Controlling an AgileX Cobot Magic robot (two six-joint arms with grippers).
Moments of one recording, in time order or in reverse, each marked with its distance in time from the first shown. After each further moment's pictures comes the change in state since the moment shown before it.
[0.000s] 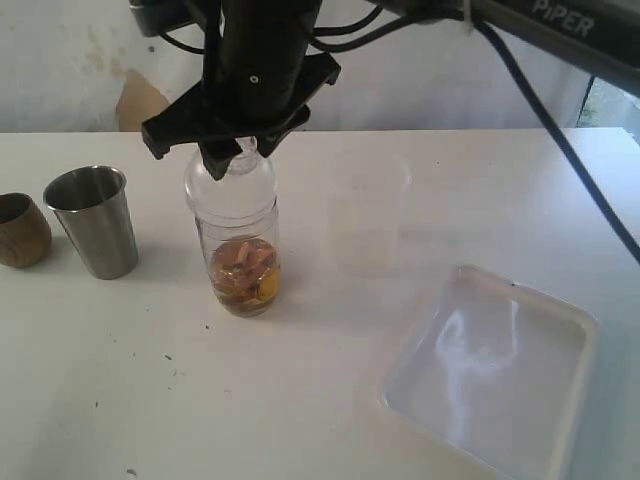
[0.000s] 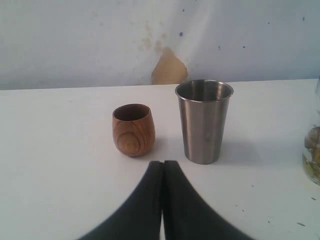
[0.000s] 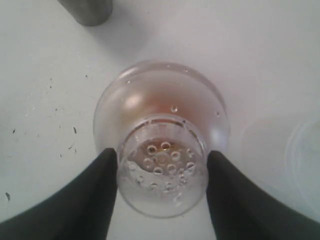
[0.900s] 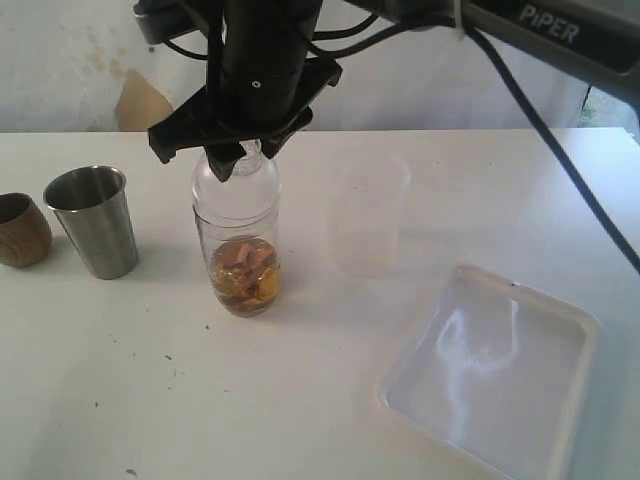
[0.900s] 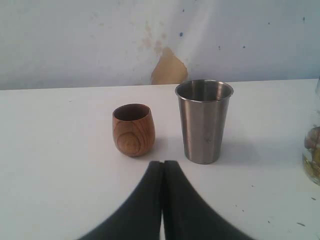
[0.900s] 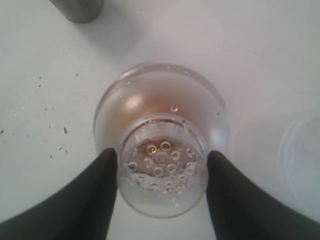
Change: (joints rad) left arm 0.000 0.000 0.000 0.000 0.000 0.000; right arm -0.002 0.011 -0.002 -0.021 0.000 -0.002
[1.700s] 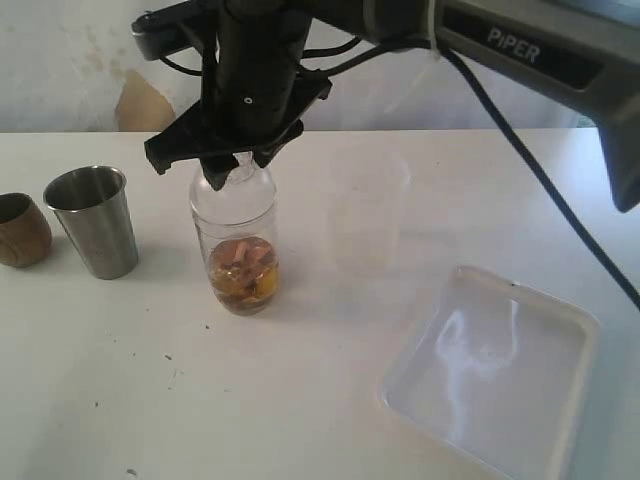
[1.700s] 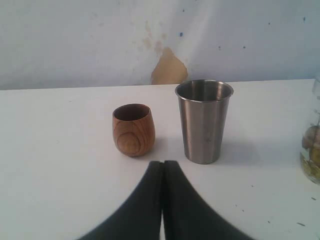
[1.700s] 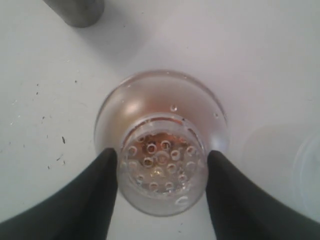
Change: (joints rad) left arm 0.000 0.000 0.000 0.000 0.000 0.000; right arm -0.002 0.045 -0.005 0.015 -0.037 0.004
